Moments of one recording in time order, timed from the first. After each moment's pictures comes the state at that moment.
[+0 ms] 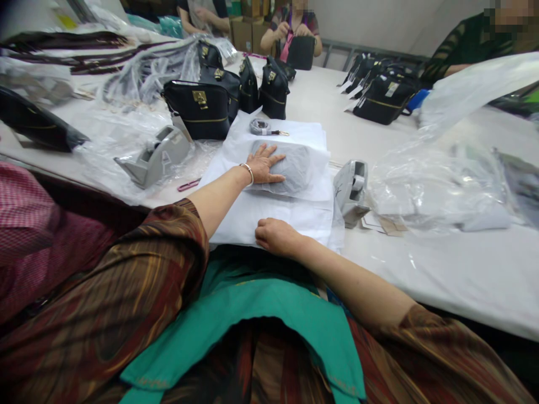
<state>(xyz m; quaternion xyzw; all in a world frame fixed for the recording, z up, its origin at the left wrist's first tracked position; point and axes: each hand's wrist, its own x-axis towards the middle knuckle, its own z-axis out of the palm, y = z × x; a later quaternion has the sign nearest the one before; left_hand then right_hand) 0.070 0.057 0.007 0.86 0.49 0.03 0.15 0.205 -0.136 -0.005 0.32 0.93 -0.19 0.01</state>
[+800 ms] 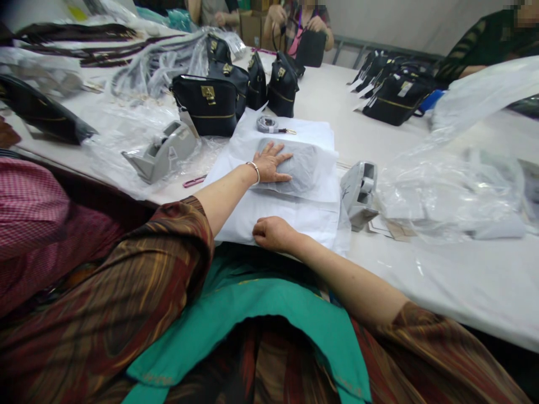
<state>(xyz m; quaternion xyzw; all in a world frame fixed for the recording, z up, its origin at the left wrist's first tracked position) 0.069 0.057 0.006 0.86 0.49 0.04 0.15 0.184 -0.128 -0.012 0.35 0.89 -0.28 -0.05</state>
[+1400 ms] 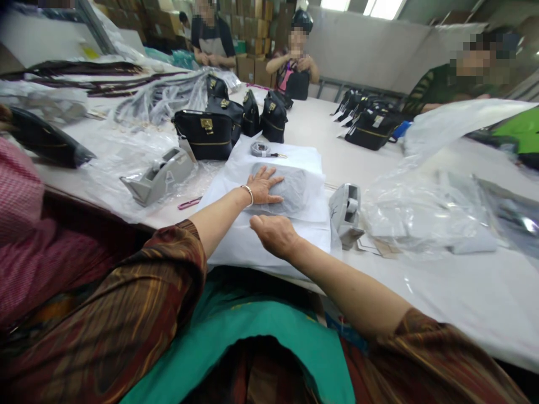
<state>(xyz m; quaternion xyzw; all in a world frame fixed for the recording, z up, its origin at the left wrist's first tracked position) 0.067 0.055 0.009 0.86 0.48 0.05 0.14 0.189 -0.106 0.038 0.45 0.89 -0.05 -0.03</state>
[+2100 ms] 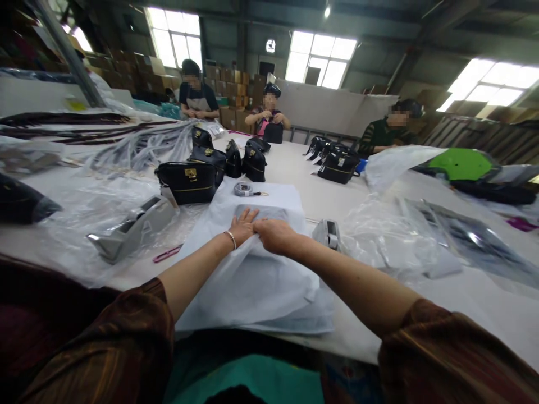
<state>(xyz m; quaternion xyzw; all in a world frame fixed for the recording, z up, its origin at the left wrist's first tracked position) 0.063 0.069 0.004 0.86 0.49 0.02 0.17 0.216 -0.014 0.108 0.50 0.87 -0.05 0.02</state>
